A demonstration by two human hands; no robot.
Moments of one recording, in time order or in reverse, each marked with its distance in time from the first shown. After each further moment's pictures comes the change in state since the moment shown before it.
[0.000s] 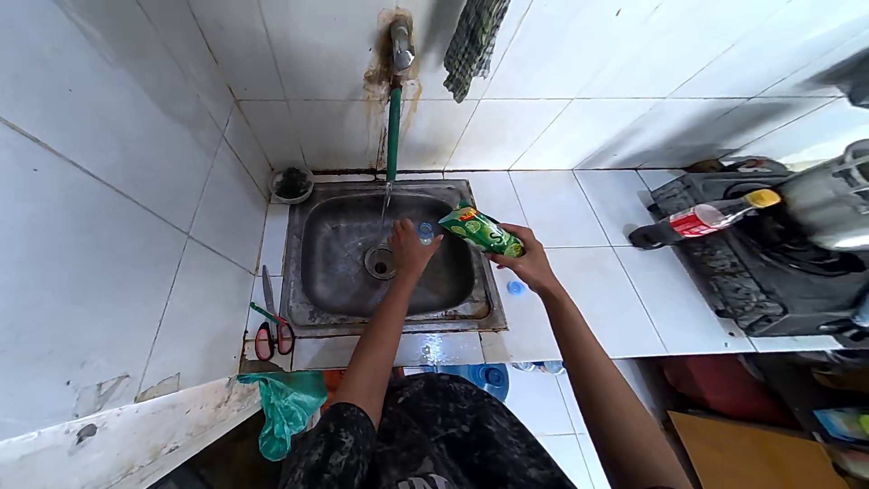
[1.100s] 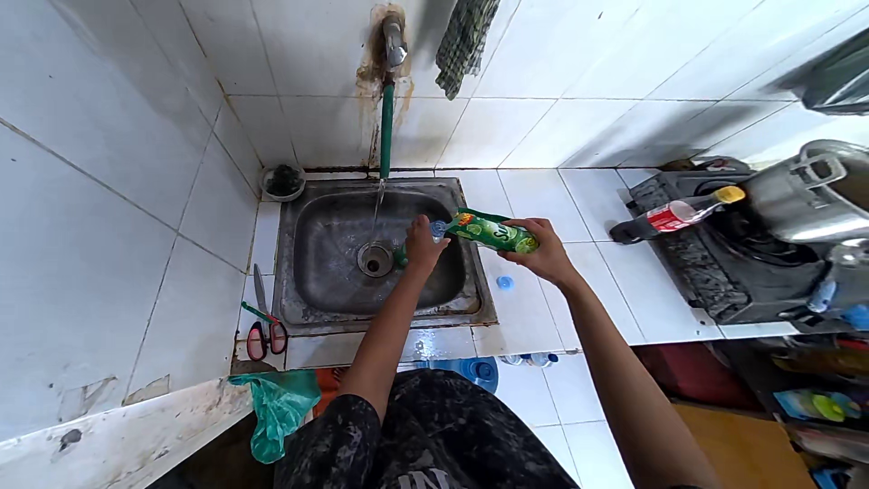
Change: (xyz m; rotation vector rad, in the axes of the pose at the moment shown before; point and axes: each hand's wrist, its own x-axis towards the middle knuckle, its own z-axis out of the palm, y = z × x) left_hand -0.004 0.027 0.014 -0.154 -0.214 0.035; right_hand -0.006 -0.014 -0.042 -0.312 -0.018 -0.088
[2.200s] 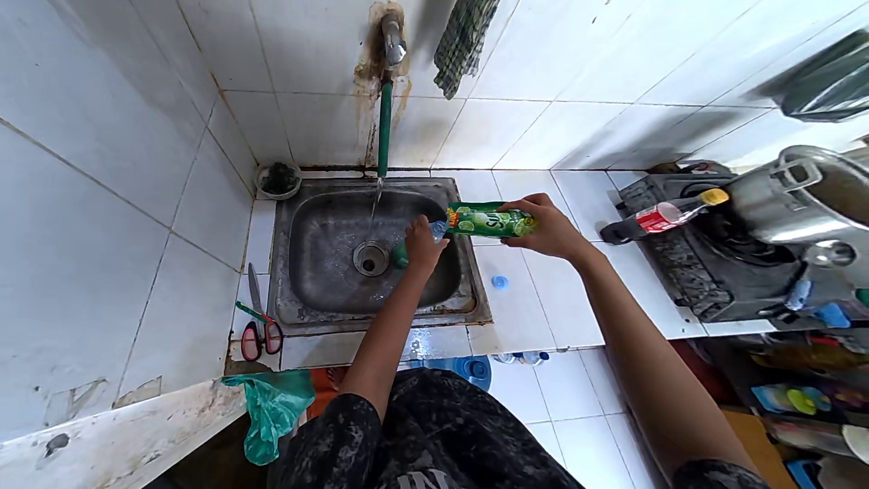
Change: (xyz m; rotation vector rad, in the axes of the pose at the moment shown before) left_hand 0.002 0.004 0.008 0.067 -0.027 -0.022; right_hand 0.033 -0.044 -0.034 -0.310 -0.174 -0.004
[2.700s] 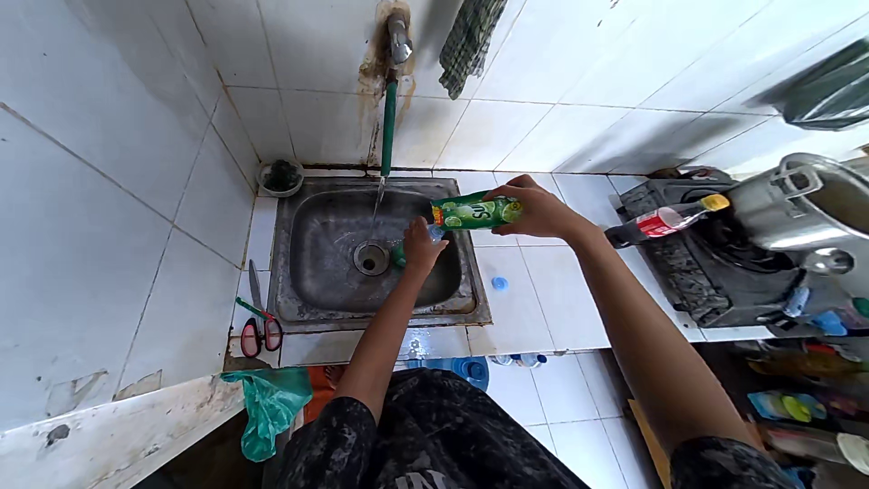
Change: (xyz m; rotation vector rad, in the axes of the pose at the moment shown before) left_hand -0.004 -0.011 -0.002 -0.062 0.044 0.041; right_hand 0.028 -0.031 -0.013 -0.105 -0.090 -0.153
